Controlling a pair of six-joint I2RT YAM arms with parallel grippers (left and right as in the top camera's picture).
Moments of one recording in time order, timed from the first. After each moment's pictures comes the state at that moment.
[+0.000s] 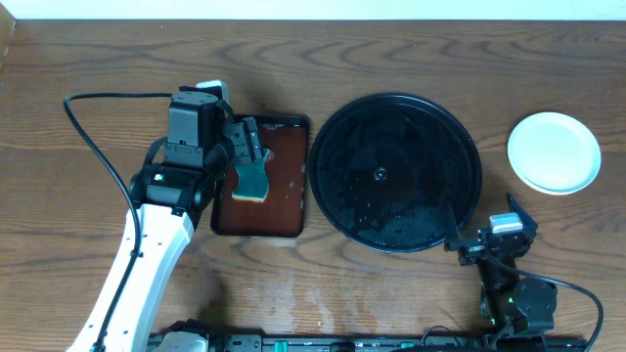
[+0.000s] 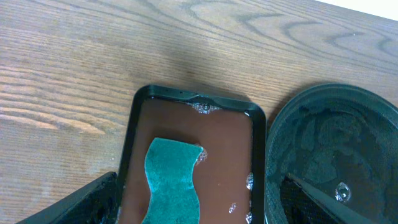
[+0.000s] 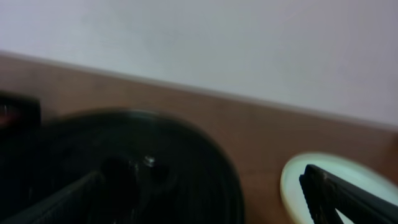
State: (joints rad) left arm -0.17 1.27 1.05 -0.55 0.01 -0.32; right arm 0.07 0.01 0.01 -0.07 -0.06 -0.14
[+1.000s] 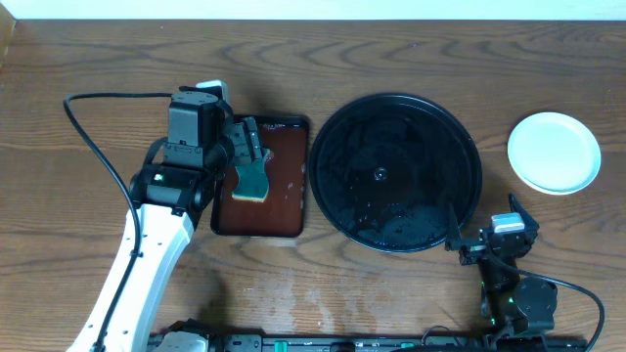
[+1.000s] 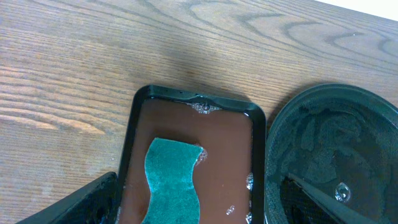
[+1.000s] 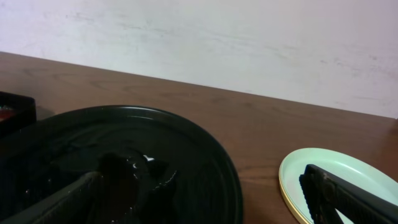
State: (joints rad) left arm -0.17 1.27 1.05 -0.55 0.01 -0.32; right arm 0.07 0.01 0.01 -0.07 -0.04 -0.13
